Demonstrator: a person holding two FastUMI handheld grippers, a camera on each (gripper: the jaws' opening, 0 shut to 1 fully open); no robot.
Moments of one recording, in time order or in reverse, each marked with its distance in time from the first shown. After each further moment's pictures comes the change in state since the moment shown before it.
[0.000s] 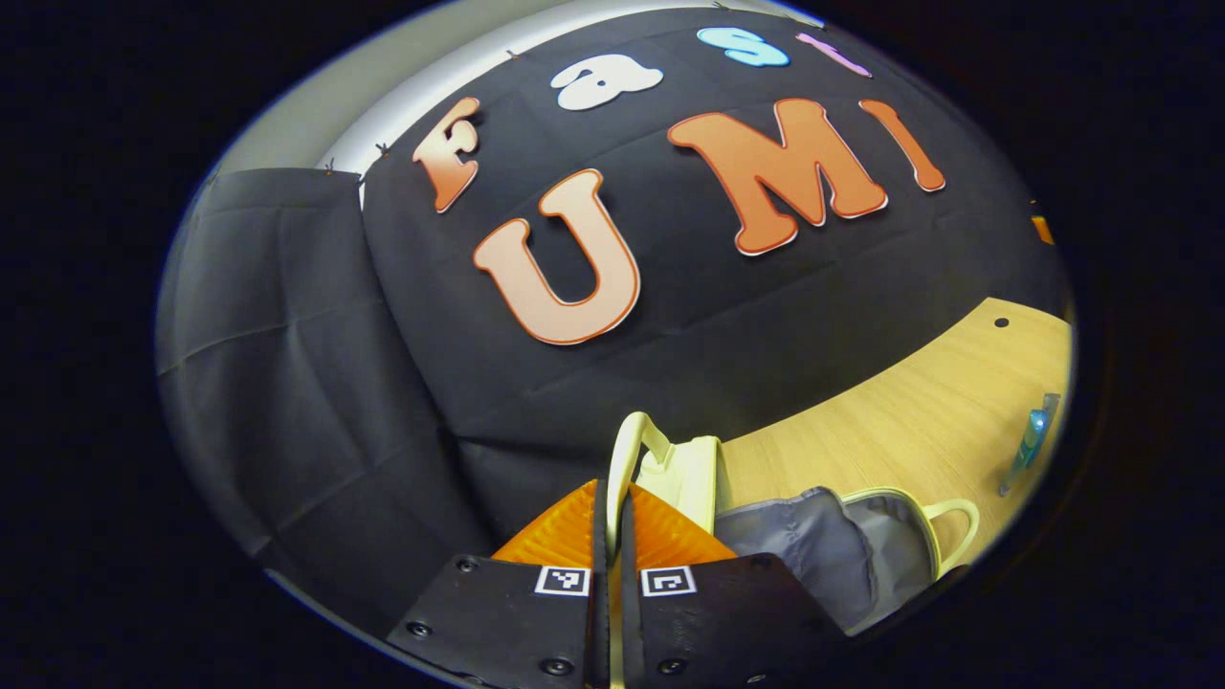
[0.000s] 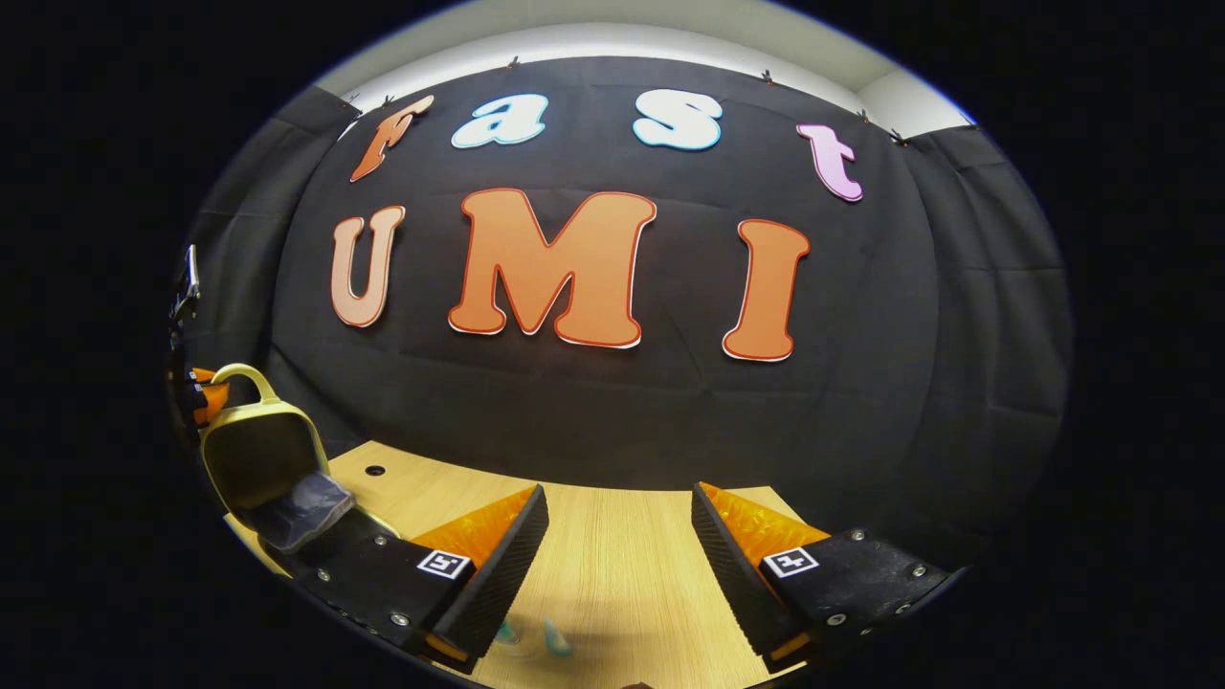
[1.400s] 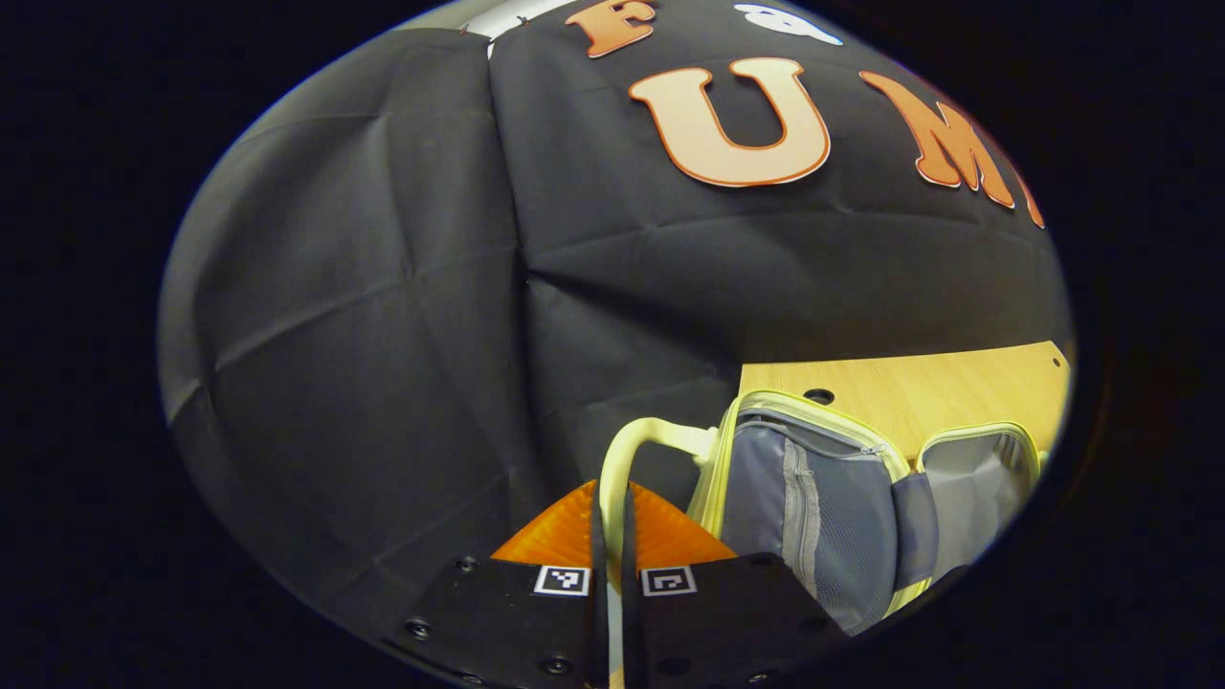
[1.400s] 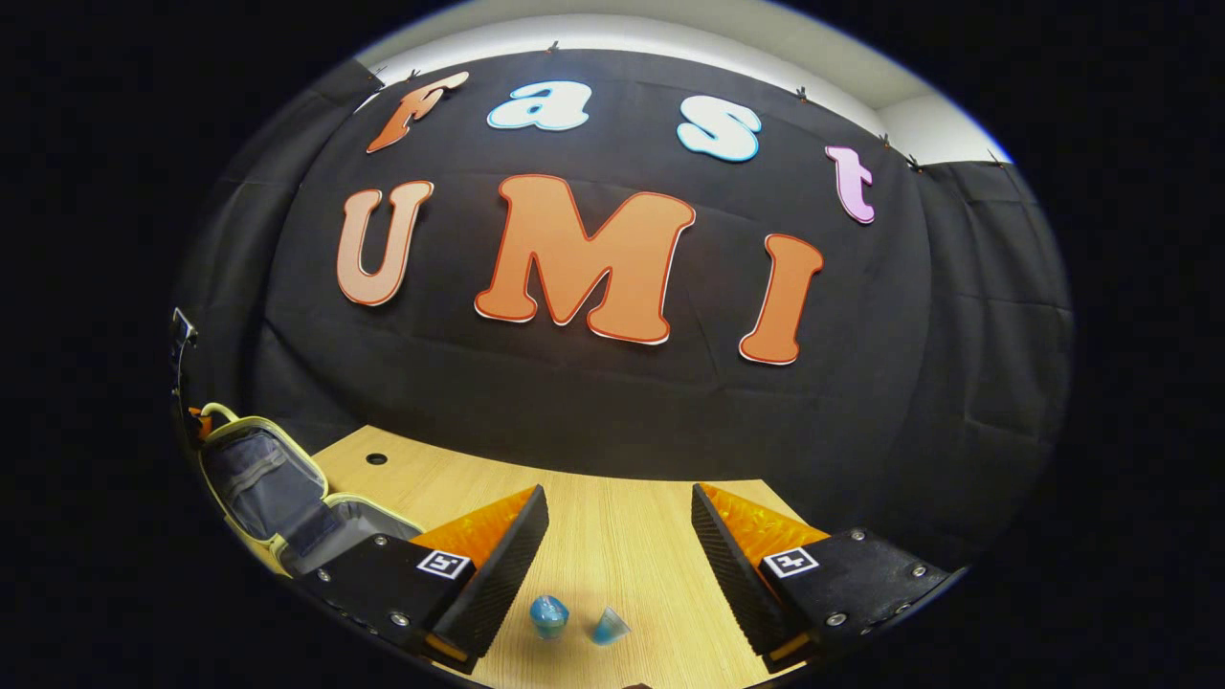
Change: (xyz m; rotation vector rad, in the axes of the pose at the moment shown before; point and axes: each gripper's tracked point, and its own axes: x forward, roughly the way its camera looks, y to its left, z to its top) left arm 0.090 0.143 -0.234 -0.258 0.302 0.110; right arm -0.023 0.077 0.009 -0.065 0.043 -0.061
